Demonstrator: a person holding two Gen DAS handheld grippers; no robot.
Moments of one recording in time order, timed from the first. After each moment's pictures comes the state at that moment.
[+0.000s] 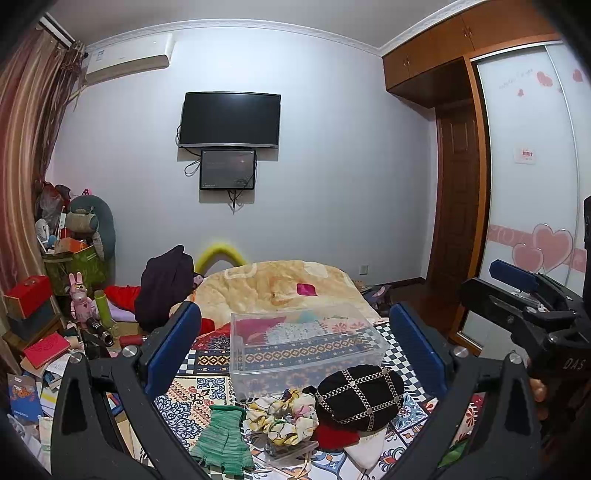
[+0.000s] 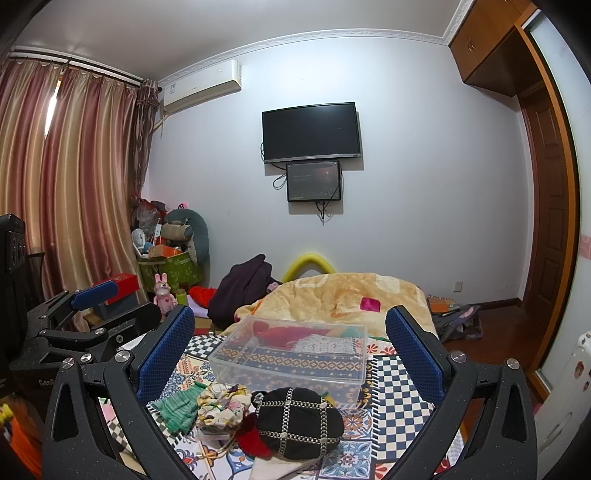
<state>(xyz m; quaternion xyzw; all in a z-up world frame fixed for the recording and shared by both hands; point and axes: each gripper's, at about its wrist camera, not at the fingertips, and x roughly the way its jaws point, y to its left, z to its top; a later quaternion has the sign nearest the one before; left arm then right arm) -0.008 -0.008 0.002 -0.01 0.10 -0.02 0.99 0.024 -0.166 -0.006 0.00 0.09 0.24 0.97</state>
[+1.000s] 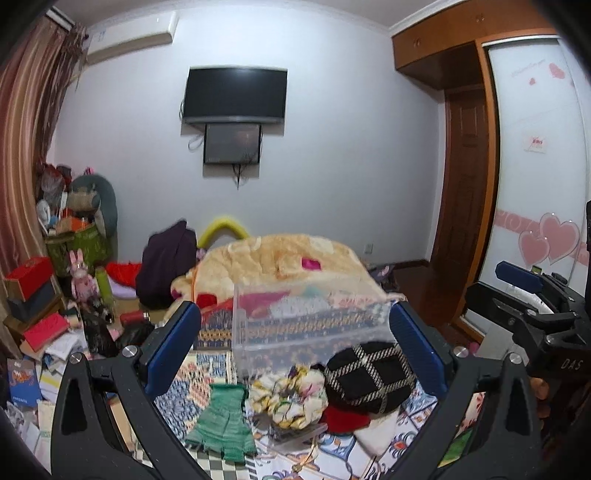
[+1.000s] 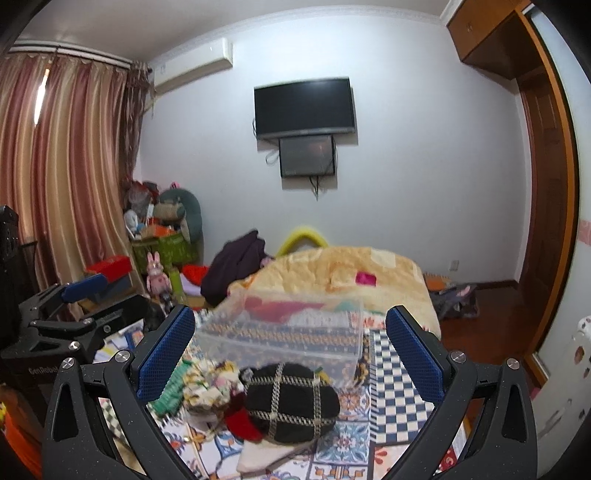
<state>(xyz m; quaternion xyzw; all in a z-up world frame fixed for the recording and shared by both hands) 0.014 0.003 -0.026 -0.03 0.16 -0.01 0.99 0.044 -0.164 -0.038 -0.01 0.15 0.23 0.96</state>
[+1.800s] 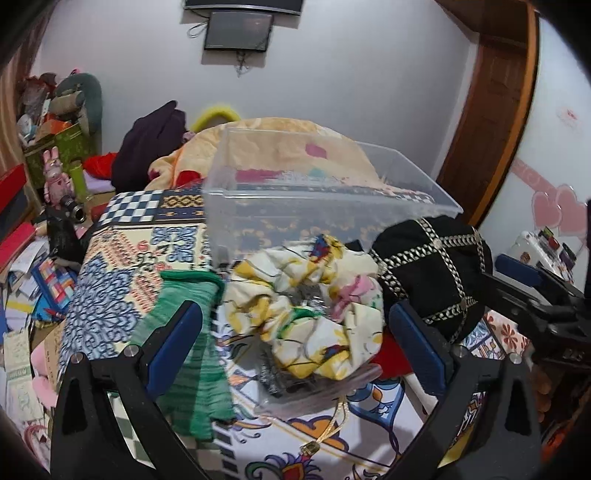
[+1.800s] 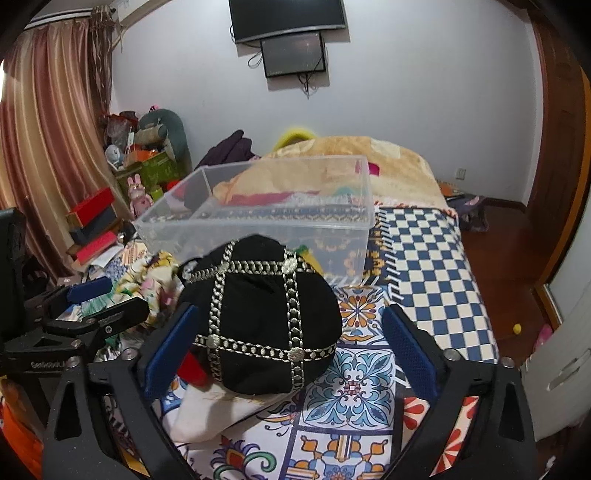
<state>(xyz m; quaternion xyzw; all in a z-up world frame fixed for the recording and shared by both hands) 0.095 0.016 -0.158 -0.08 0.34 -0.03 0.94 0.112 -0.158 -0.136 -0.01 0.33 0.23 0.92</state>
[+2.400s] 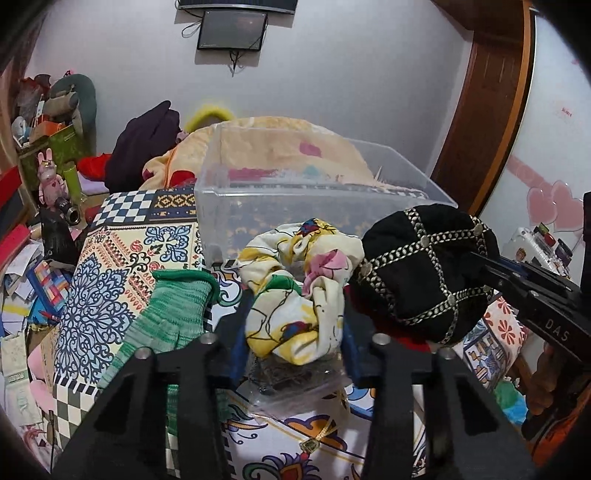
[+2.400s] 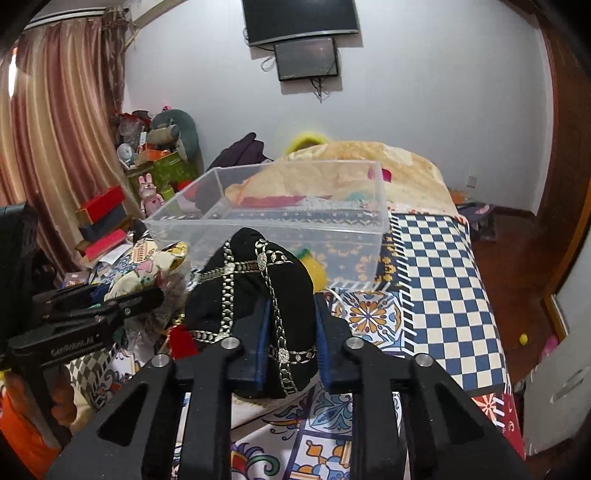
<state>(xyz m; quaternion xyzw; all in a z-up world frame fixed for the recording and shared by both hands) 0.096 0.020 -0.158 -0.08 0.34 -0.04 0.94 0.106 -0.157 -0.127 -0.02 0.30 0.25 0.92</state>
